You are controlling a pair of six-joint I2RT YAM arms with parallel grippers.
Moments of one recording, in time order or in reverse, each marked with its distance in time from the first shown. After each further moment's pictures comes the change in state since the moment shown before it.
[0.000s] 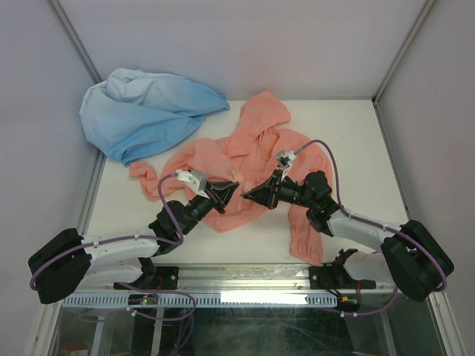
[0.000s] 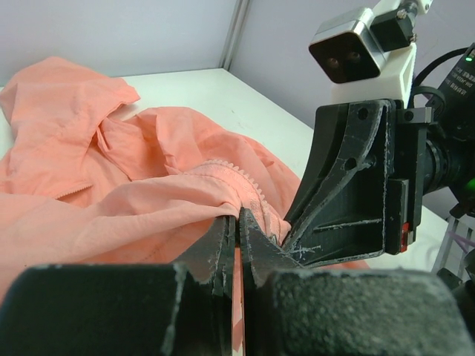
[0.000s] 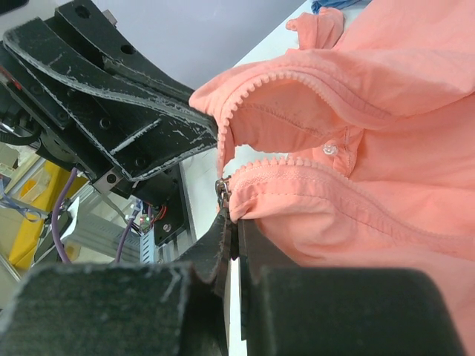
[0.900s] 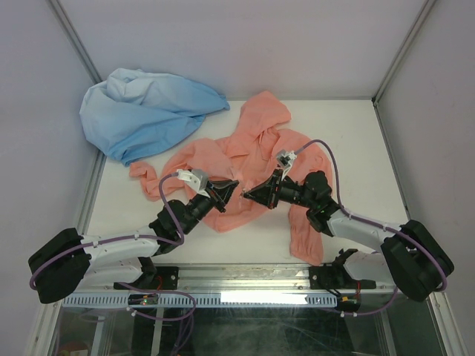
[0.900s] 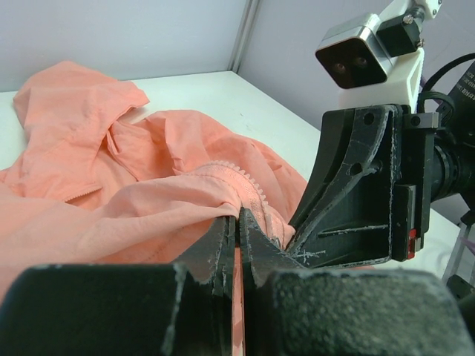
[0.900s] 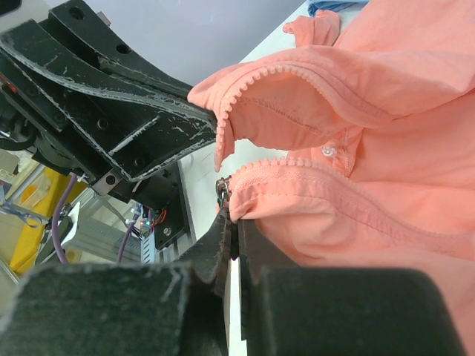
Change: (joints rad) left arm -0.006 0.003 0.015 -0.023 -0.031 0.021; right arm 0.001 -0.004 0.000 0.001 0.014 0.012
